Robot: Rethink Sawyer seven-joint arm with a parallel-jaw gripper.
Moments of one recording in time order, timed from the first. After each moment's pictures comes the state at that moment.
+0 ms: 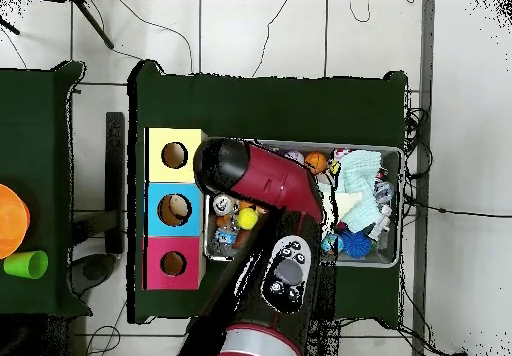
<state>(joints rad) 0.07 -0.47 -0.35 1.44 0.37 0.78 2.38</state>
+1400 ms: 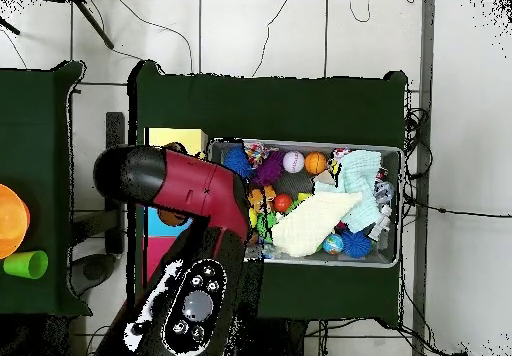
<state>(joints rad) 0.29 -0.51 -0.42 1.44 0.50 0.78 2.60</state>
